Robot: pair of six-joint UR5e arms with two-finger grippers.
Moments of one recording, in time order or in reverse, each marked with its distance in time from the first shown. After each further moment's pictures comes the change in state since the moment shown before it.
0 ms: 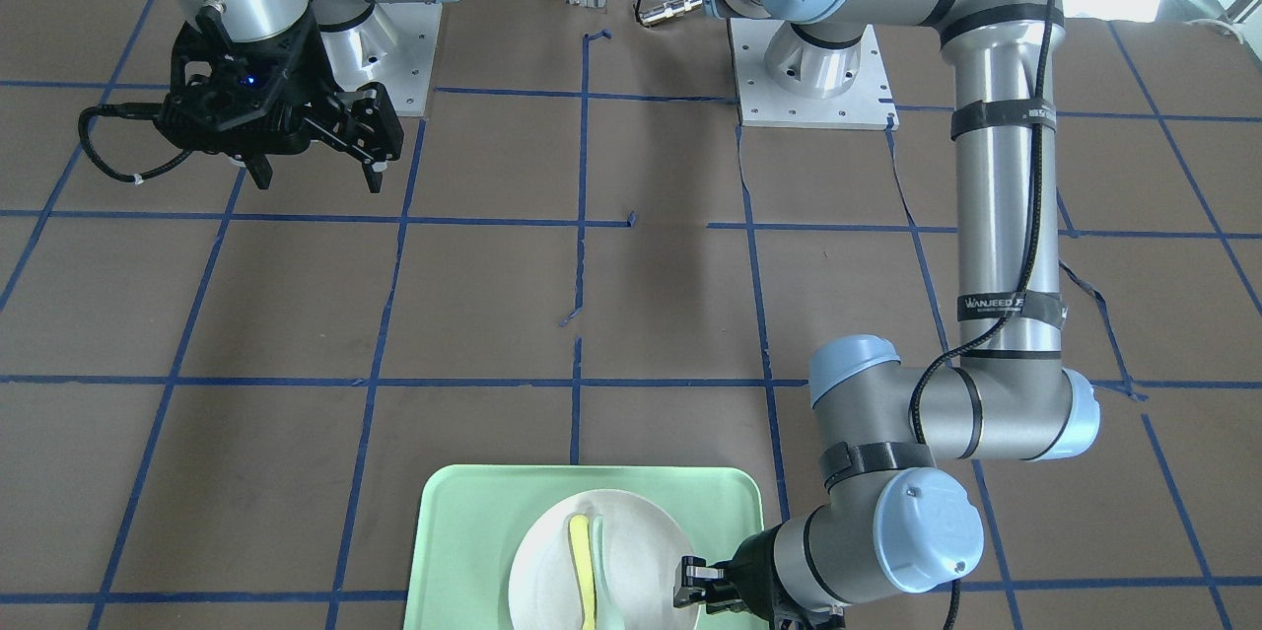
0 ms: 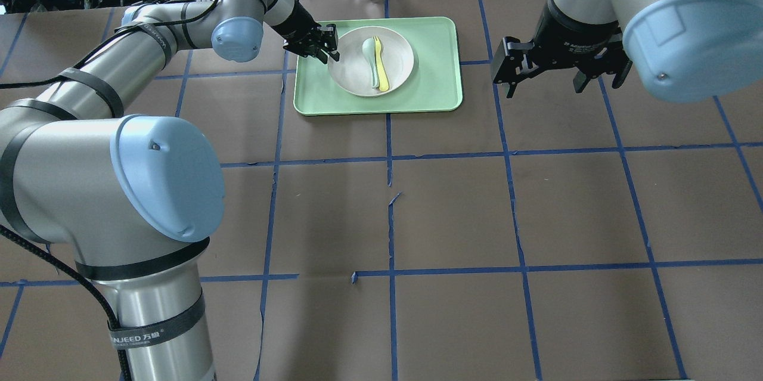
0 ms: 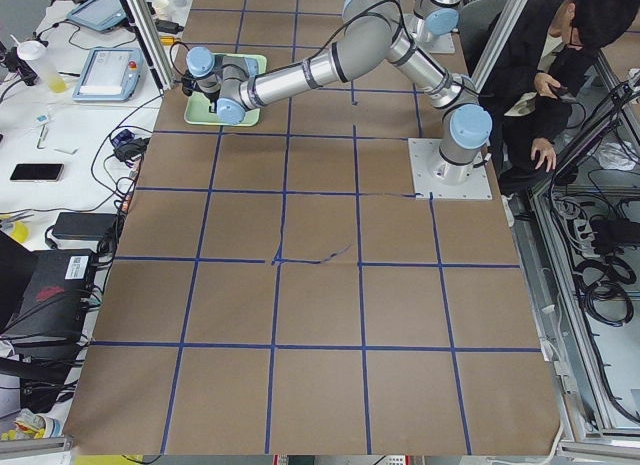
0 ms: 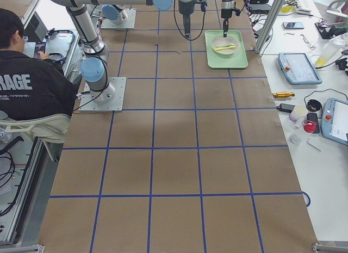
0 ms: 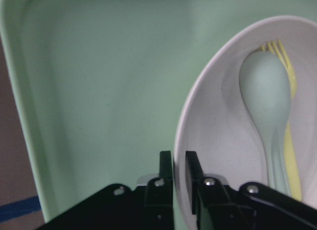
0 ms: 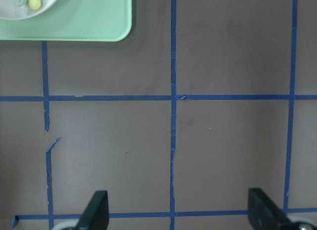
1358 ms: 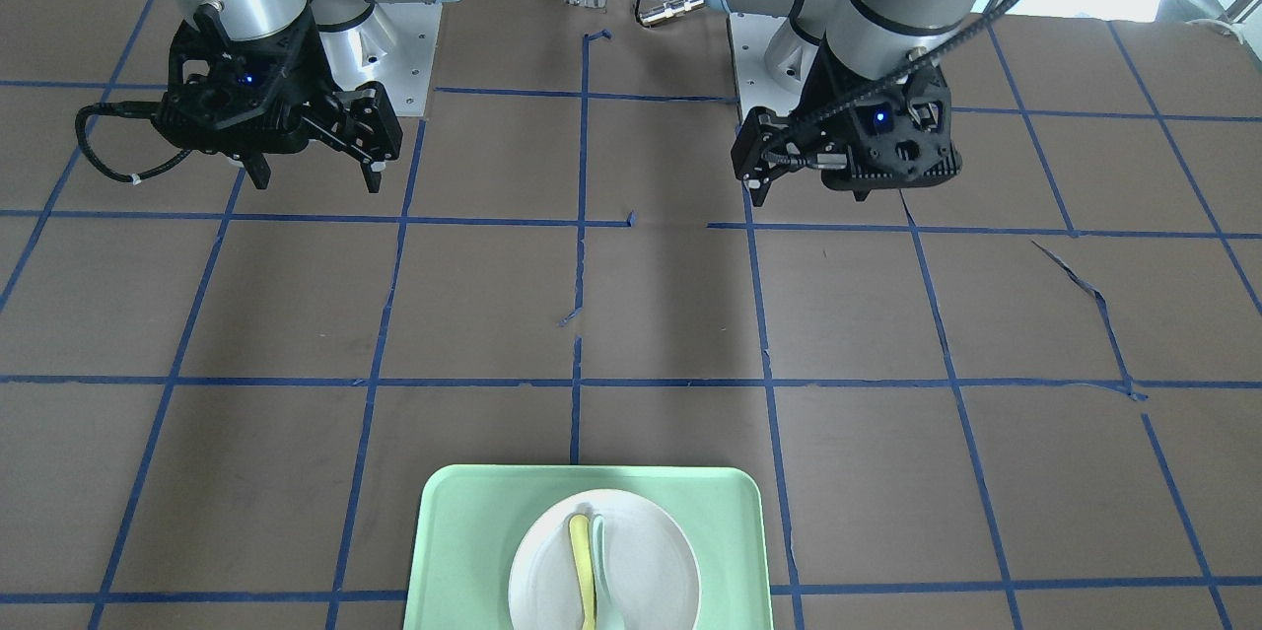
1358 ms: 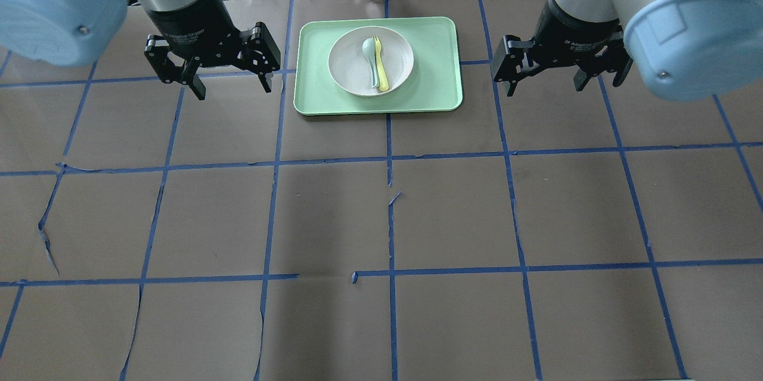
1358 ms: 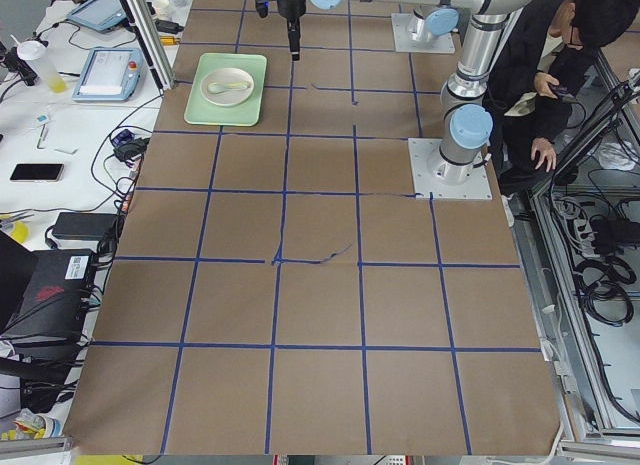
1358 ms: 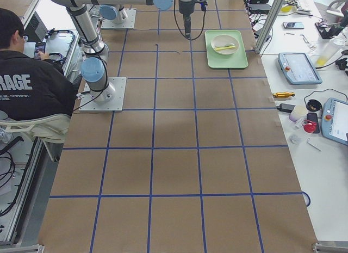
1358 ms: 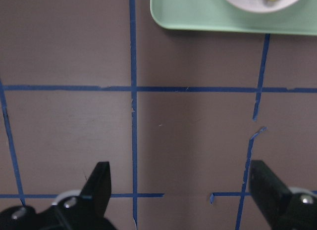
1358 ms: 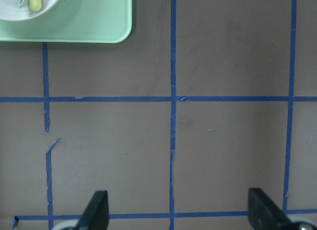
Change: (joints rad) left arm -0.076 0.822 -0.388 -0.551 0.427 -0.270; right arm 0.000 0.000 -0.004 -0.001 -0.001 -0.003
